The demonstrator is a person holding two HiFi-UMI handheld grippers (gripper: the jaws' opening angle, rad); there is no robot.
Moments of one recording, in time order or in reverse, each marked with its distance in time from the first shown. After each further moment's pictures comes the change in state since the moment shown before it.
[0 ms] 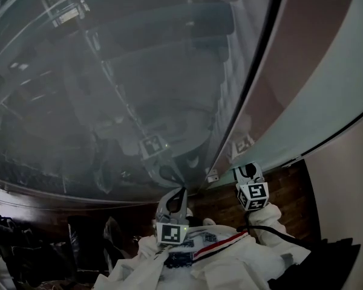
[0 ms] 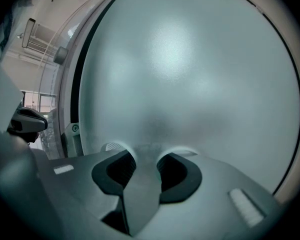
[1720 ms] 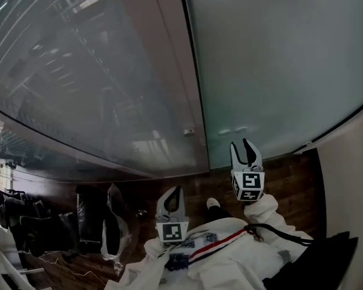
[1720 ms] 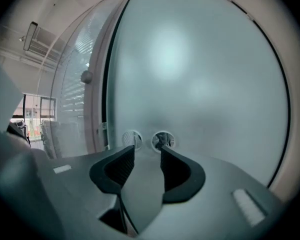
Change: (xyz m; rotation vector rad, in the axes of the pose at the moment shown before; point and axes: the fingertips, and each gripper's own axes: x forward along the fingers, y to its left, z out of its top) left arm -0.079 -0.086 -0.028 -0.082 0.143 0.266; right arm -0.061 0.000 -0.017 -0.001 -0.027 0.011
